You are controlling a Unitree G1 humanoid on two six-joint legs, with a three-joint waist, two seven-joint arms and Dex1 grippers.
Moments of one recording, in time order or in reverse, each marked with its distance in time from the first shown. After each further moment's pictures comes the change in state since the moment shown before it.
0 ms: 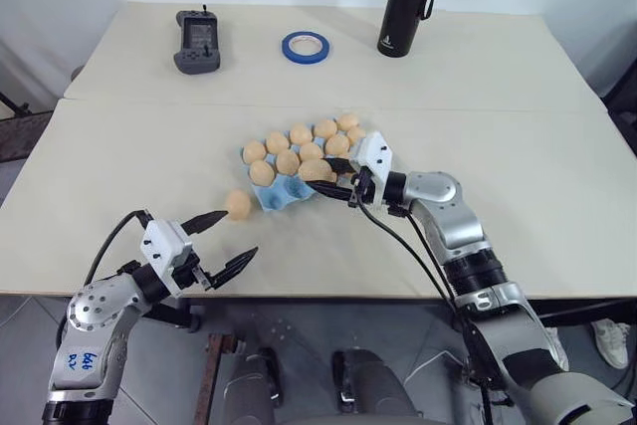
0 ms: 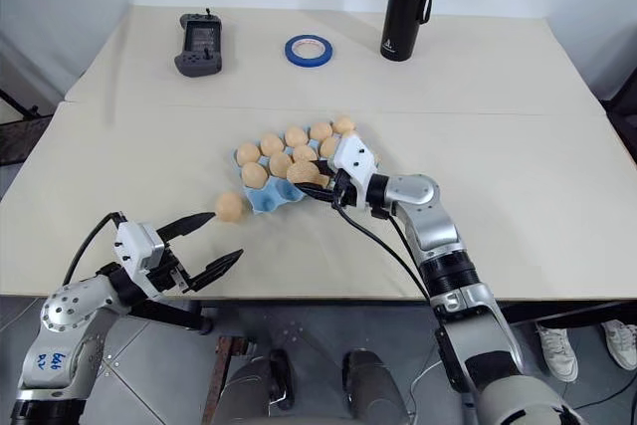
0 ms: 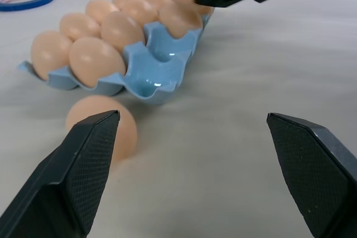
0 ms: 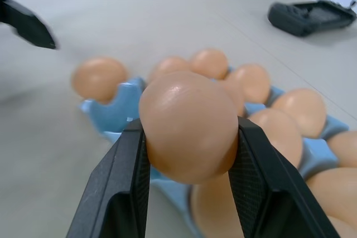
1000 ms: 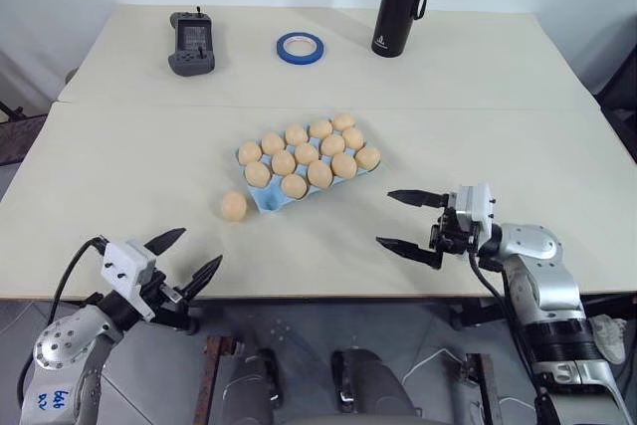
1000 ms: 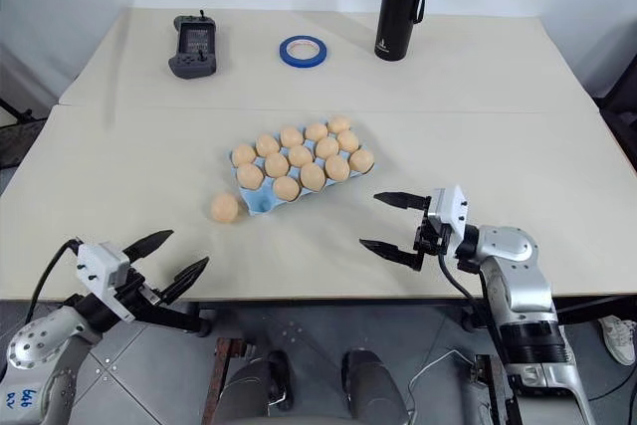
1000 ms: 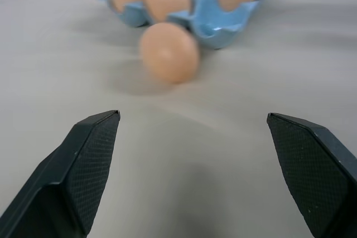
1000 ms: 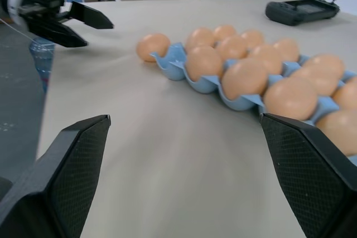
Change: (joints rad) left arm 0.152 -0.024 0.130 -0.027 -0.018 0.031 0.117; right arm 0.476 -0.272 -0.214 -0.368 0.304 -0.053 0.305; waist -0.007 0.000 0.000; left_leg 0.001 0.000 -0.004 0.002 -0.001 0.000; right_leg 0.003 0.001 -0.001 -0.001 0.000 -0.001
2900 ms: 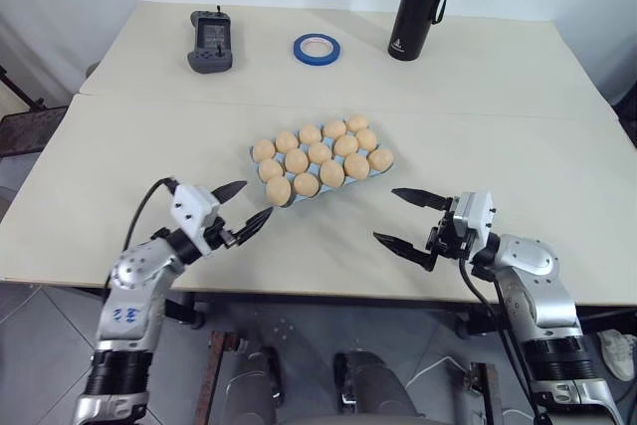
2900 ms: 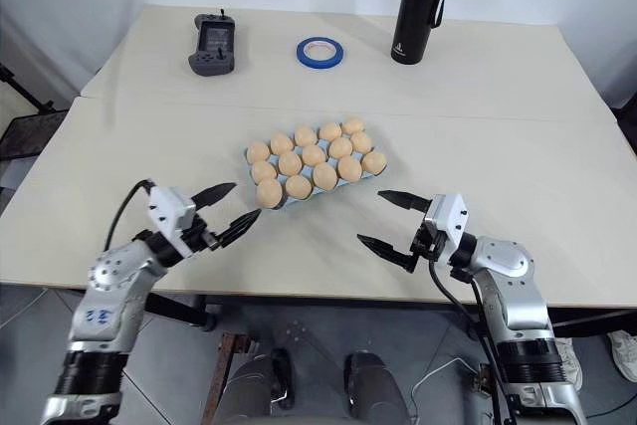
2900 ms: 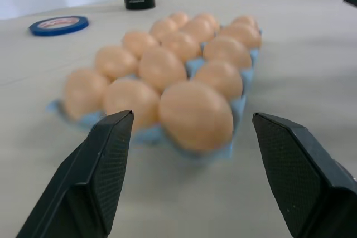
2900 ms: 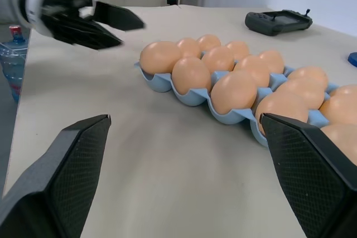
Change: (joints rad) left arm -0.329 -0.012 -0.174 0.152 0.081 -0.036 -0.064; right arm 0.055 0.028 0.009 -0.045 -0.026 -0.046 -0.163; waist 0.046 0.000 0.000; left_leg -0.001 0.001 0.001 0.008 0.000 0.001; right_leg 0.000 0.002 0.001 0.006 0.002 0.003
